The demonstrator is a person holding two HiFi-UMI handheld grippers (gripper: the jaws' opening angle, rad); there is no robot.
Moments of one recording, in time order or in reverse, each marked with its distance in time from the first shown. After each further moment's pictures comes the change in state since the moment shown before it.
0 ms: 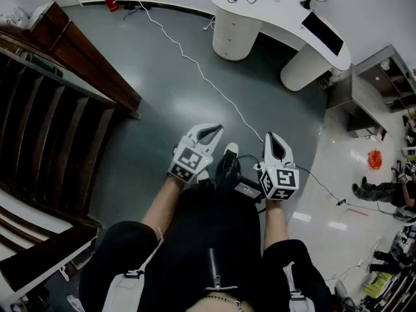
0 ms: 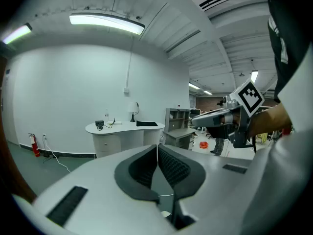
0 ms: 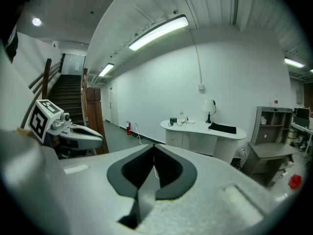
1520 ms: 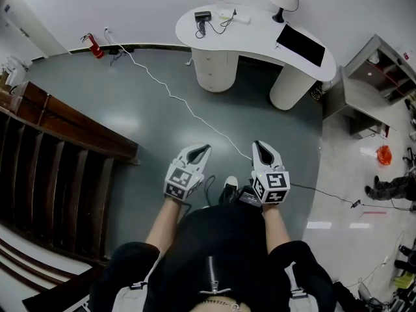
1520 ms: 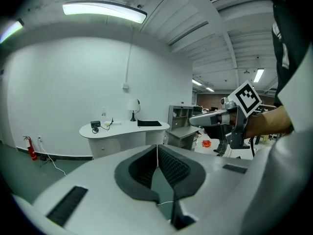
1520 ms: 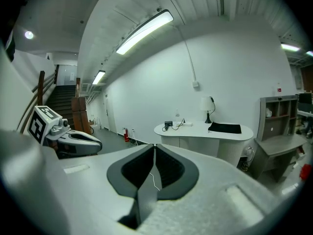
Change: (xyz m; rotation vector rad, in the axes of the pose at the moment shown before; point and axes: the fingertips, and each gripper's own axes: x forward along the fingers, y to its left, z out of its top) left arm 0.124 0.055 0.047 0.015 0.053 -0.009; right arm 0.101 -0.104 0.032 0.105 -0.039 0.013
